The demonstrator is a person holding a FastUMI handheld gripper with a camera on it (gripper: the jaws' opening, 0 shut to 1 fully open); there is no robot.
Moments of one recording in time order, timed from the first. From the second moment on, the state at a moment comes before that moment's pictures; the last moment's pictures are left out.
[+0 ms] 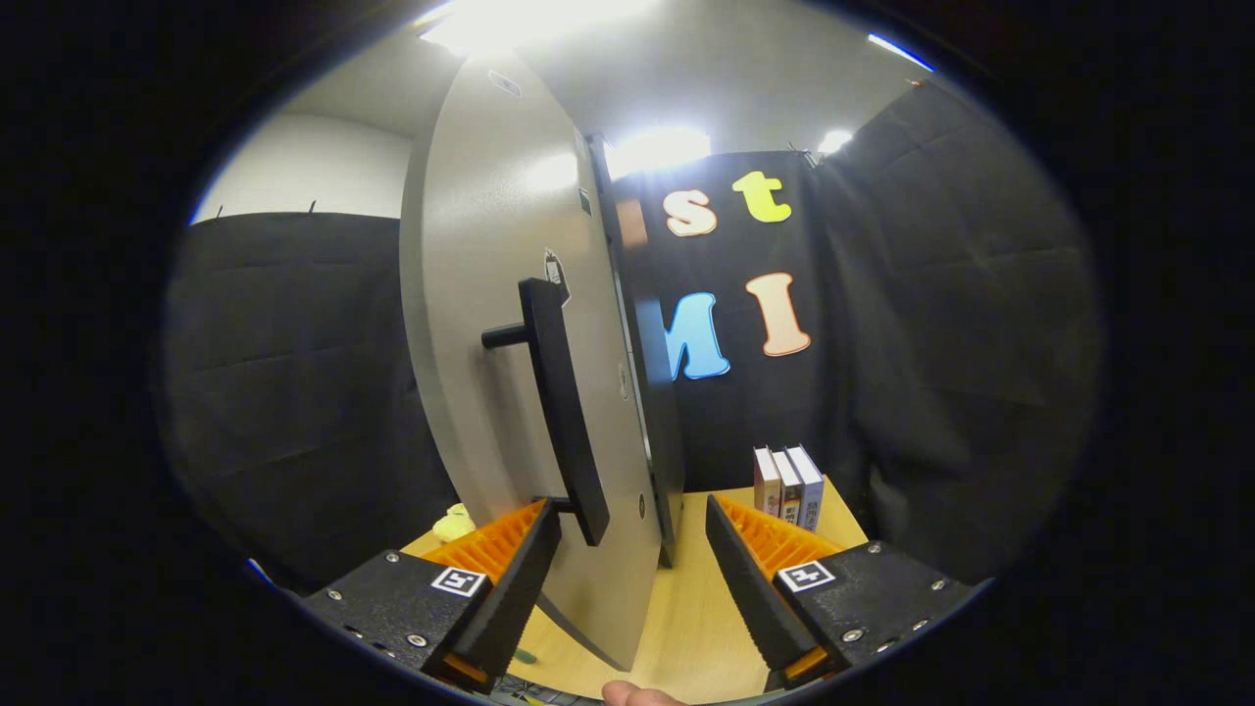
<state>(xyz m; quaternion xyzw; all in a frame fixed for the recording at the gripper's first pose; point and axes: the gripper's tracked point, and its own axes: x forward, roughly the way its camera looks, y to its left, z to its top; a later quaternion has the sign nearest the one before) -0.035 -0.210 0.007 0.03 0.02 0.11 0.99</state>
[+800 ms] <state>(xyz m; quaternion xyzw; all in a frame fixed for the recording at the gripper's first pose) -0.107 -0.125 -0.099 0.03 -0.08 -0.06 0.99</state>
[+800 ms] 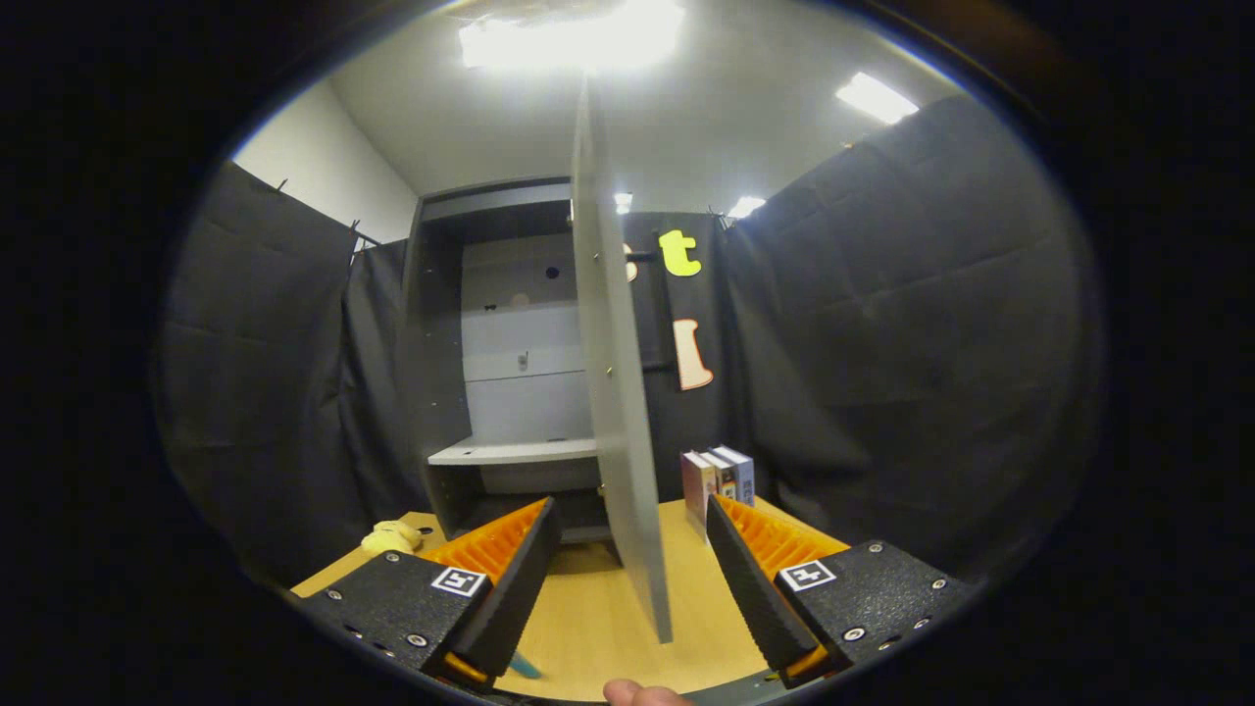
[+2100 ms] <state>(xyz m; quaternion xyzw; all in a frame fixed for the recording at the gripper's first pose) 0.003 0.010 -0.427 -0.05 0.10 0.00 0.99</state>
